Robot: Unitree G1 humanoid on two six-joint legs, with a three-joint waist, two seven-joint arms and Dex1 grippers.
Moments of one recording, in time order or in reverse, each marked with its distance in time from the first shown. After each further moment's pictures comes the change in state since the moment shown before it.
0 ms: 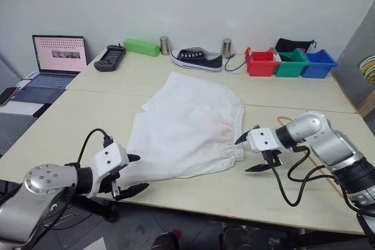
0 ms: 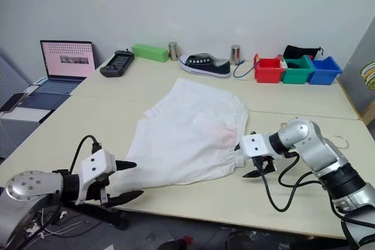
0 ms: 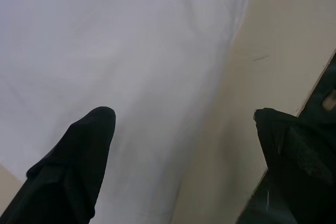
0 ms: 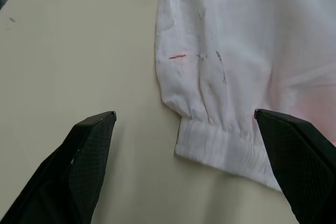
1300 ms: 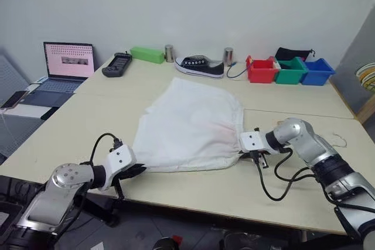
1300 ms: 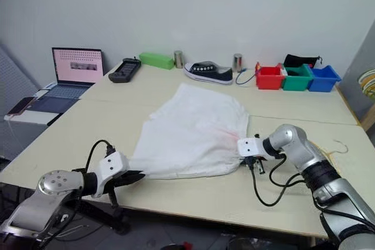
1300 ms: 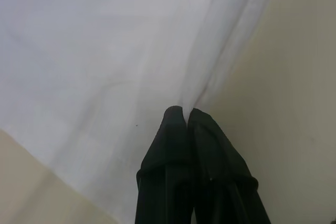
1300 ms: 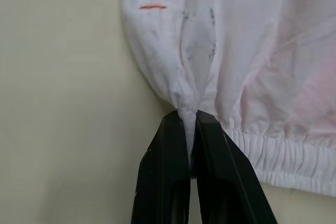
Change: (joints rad) left arm -0.197 -0.083 -0.179 0.321 0.152 -0.204 -0.036; right arm -0.008 0.024 0.026 0.223 -0.121 -0.041 0.026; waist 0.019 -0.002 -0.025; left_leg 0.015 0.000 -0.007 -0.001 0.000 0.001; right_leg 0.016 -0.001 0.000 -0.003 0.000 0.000
